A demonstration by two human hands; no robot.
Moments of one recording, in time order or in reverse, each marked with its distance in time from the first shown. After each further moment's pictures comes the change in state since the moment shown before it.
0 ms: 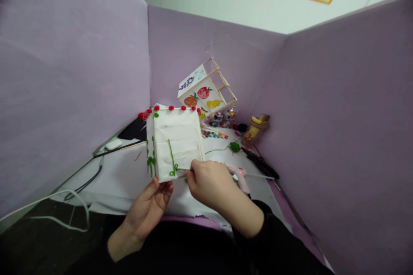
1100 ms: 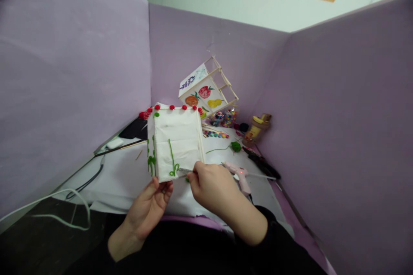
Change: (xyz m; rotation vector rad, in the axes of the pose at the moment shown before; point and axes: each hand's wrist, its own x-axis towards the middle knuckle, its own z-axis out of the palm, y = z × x) left_hand 0.001 0.001 -0.001 -0.002 0.001 0.006; right_hand -0.006 0.006 0.015 0.016 0.150 -0.028
